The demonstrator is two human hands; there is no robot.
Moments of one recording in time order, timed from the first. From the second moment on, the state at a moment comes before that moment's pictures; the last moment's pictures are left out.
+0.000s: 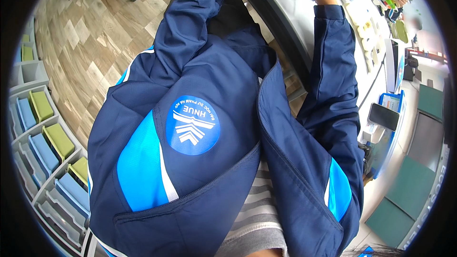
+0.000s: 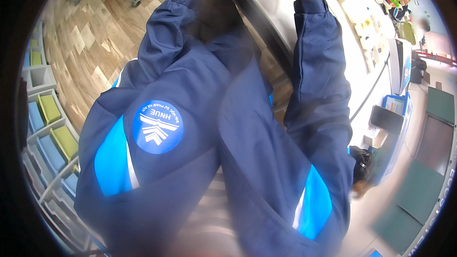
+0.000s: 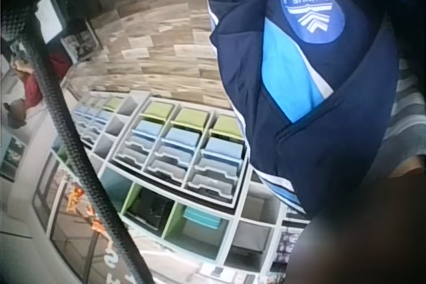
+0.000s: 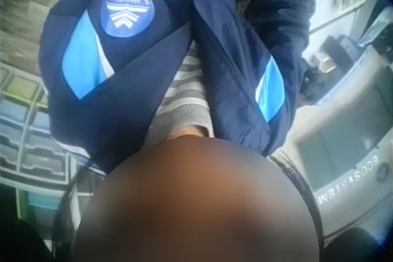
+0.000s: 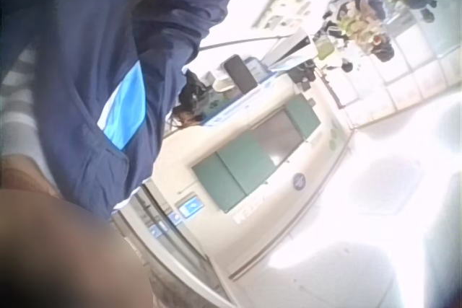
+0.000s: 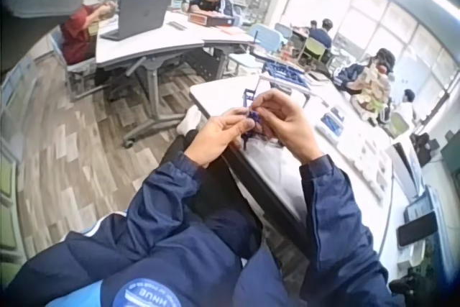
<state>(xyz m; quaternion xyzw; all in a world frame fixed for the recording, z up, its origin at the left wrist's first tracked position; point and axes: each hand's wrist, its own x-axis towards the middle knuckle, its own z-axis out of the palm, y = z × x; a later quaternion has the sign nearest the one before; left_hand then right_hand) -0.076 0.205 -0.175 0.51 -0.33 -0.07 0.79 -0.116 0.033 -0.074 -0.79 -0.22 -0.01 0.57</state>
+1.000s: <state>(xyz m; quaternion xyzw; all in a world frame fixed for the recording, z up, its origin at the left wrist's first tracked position) -0.092 0.209 -0.161 0.55 -0.28 -0.07 0.78 -0.159 0.062 -0.054 -0.87 -0.16 -0.30 0.36</state>
